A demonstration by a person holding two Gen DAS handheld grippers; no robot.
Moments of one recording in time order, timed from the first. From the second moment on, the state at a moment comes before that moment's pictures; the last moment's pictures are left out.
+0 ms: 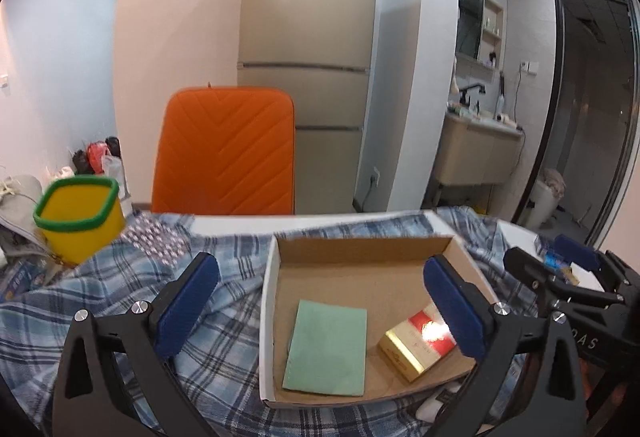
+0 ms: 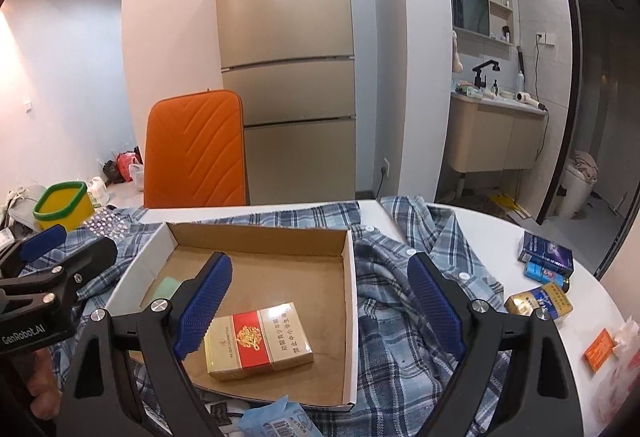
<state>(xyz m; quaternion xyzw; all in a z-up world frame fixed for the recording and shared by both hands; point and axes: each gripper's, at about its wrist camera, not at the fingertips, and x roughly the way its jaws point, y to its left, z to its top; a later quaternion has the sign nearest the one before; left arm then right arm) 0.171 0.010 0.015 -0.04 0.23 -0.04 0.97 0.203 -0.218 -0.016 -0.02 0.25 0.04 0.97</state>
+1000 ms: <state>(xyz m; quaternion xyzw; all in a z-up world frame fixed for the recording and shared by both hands) 0.056 0.043 0.047 -0.04 0.14 -0.04 0.99 0.066 -0.201 0.039 -0.05 0.14 0.07 0.99</state>
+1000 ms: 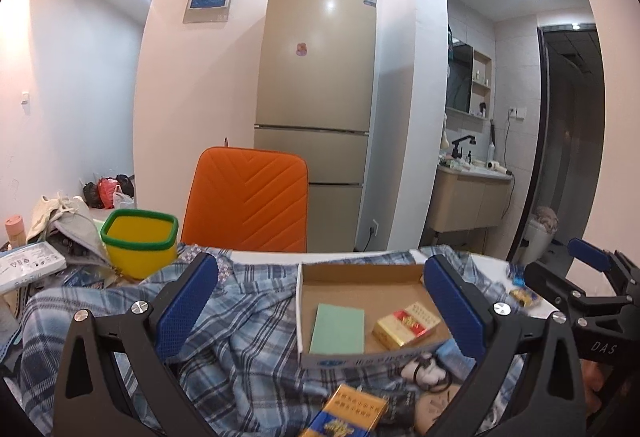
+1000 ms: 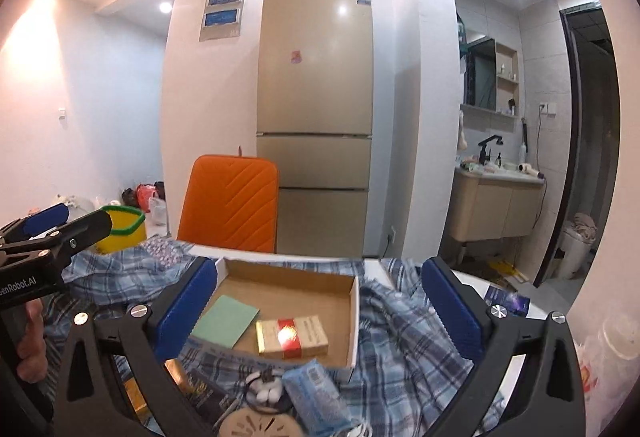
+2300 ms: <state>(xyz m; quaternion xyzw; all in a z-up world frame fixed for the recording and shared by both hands) 0.059 0.042 -0.024 -0.02 0.23 -0.07 0.97 0.102 -0.185 -0.079 -0.06 0.41 0.18 0.89</state>
